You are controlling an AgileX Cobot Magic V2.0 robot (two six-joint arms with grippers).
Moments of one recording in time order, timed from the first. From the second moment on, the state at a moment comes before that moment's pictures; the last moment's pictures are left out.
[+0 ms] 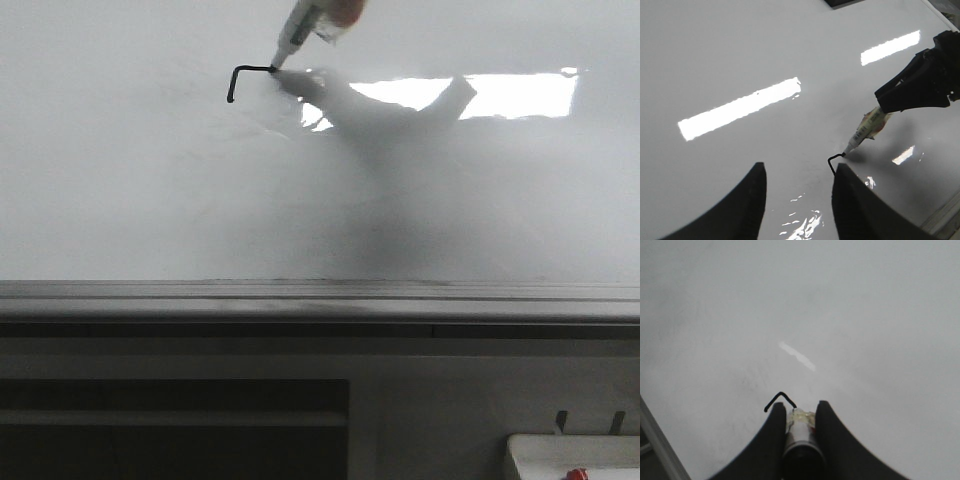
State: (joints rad) left arm -0.69 0.30 -0.39 0.66 0.11 -0.42; right arm 0.68 1.17 -0.81 0.22 -0.04 -0.40
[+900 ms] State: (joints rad) left arm -0.69 0.30 -0.38 0.66 0.12 -0.42; right arm 0.69 1.07 -0.65 0.30 0.04 -0.40
